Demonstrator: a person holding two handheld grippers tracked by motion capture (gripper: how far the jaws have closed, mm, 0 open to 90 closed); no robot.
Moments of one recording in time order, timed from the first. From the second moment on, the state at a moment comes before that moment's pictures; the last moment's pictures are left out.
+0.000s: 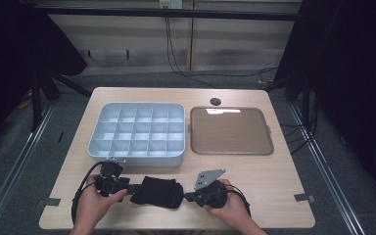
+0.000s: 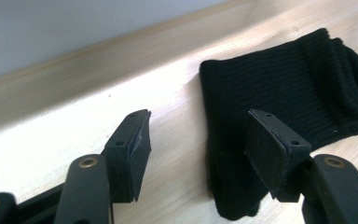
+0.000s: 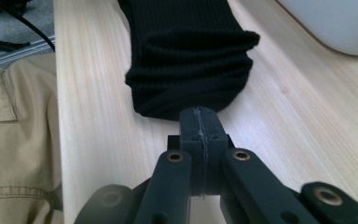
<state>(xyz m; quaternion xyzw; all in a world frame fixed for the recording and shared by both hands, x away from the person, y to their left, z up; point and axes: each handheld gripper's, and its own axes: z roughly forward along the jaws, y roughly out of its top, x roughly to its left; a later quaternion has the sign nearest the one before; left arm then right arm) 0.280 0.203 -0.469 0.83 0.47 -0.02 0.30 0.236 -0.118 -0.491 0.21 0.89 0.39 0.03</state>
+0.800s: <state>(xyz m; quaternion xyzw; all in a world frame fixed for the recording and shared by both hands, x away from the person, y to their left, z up) 0.277 0.201 -0.475 0.82 0.48 -0.03 0.30 0.242 -0.108 -0.492 0.20 0.90 0.39 0.03</state>
